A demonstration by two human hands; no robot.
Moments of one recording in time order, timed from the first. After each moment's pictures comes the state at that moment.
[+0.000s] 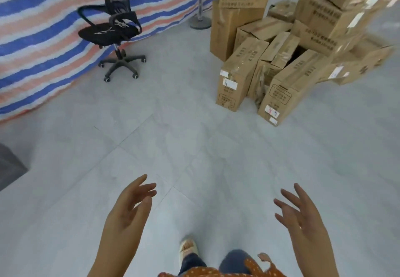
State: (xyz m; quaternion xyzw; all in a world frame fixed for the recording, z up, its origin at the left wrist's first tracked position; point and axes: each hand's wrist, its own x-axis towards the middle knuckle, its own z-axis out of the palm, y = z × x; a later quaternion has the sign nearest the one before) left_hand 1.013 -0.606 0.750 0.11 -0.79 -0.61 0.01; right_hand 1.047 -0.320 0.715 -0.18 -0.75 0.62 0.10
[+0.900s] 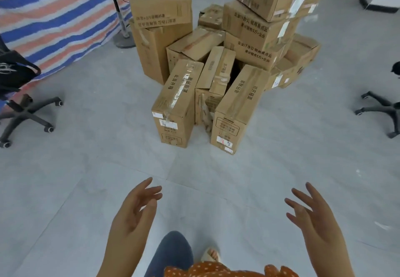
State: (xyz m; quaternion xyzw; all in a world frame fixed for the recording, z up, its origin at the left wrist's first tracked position) left_hand 0.605 -0.326 0.735 0.01 -0.78 -0.61 -0.08; right_hand 0.725 -0.055 0.718 -0.32 -0.72 0.58 0.20
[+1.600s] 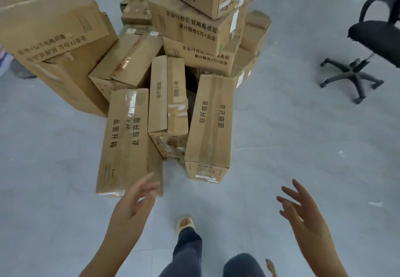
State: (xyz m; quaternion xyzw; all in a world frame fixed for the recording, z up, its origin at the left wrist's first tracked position) left_hand 0.178 -0.087 0.691 -0.16 -0.81 -0.50 -0.27; right_hand 0.414 0.135 0.665 -0.48 -0.67 0.53 0.18
